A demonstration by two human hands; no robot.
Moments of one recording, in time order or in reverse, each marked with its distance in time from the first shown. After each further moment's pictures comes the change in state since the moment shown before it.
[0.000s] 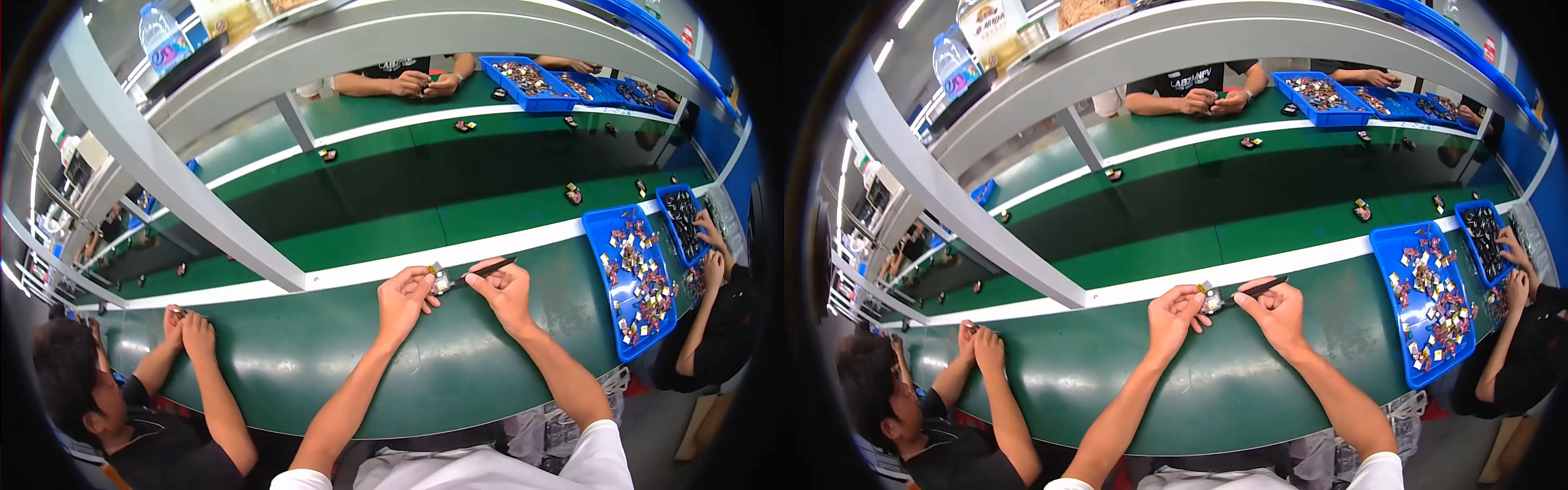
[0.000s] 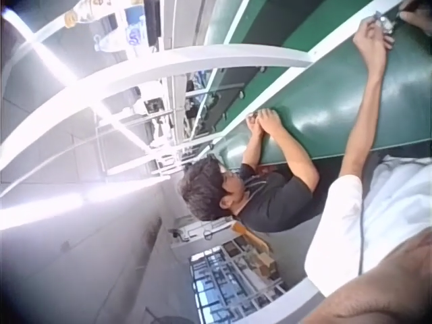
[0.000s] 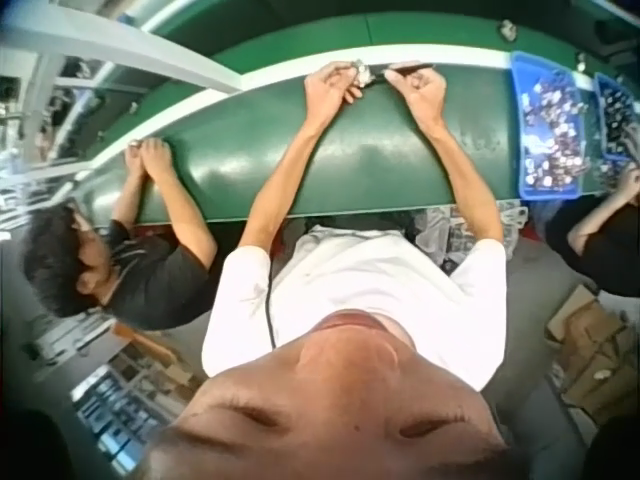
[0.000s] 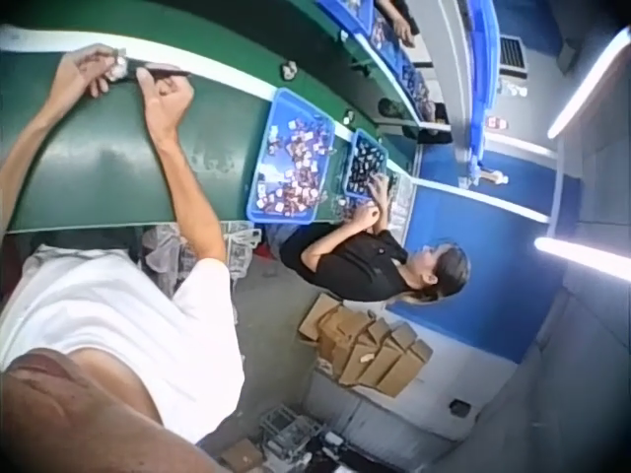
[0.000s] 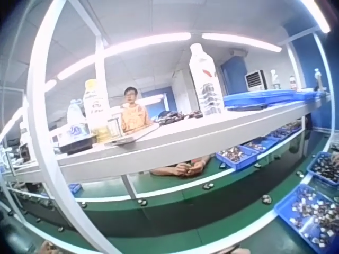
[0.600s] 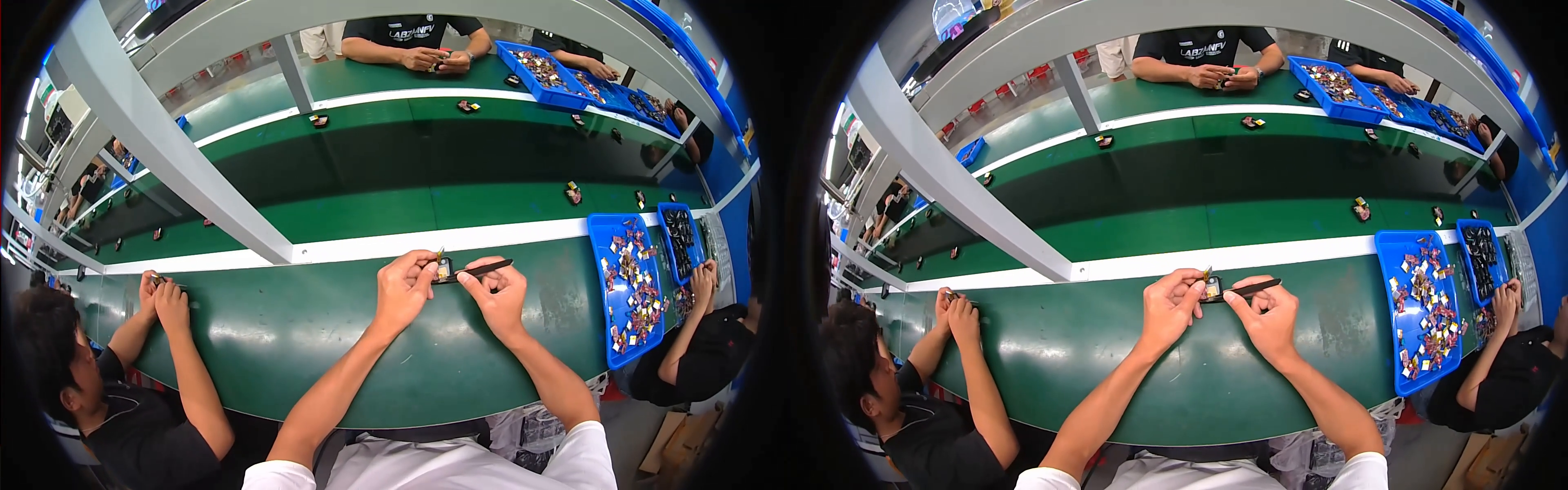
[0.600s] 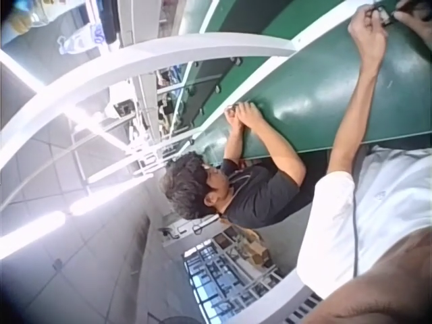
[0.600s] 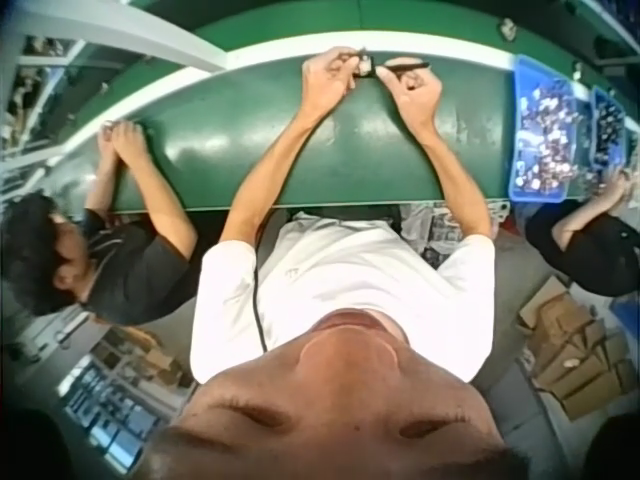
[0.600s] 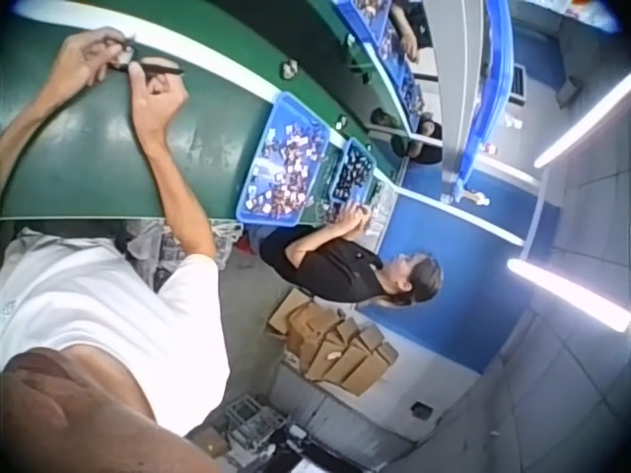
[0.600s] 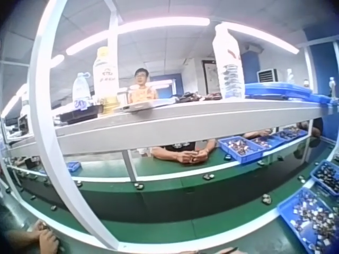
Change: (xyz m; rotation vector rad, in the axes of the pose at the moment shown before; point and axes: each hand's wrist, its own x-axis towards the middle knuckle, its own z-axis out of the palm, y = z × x) left_hand -0.009 0.001 0.012 0.117 0.035 0.090; right_hand -0.017 -0.004 0.008 -0.248 0.028 -0.066
